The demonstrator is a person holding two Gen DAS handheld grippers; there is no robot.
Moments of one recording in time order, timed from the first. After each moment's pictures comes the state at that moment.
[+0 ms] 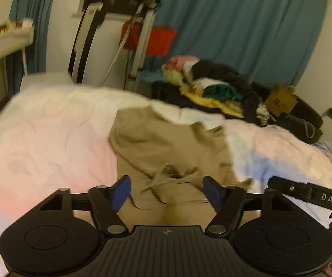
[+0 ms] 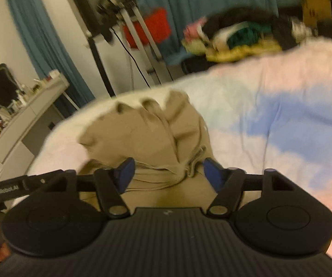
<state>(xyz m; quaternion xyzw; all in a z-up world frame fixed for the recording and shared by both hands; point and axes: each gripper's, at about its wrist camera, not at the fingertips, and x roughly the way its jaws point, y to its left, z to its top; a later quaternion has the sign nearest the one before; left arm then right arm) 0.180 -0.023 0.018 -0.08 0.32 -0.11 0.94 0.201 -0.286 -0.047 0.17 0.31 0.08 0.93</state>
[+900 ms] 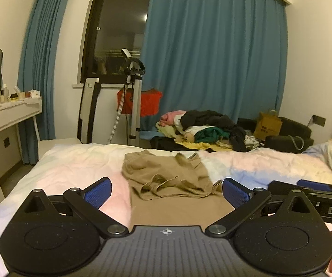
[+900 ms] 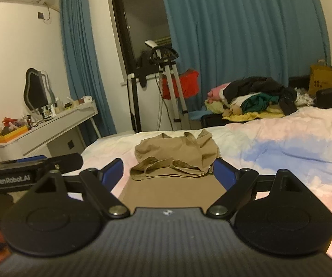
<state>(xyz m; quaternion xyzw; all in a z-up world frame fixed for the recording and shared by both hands) -0.015 -0.025 0.050 -0.01 0.16 -0.10 0.98 -0.001 -0.253 -0.004 0.09 0.15 0.10 0.98</state>
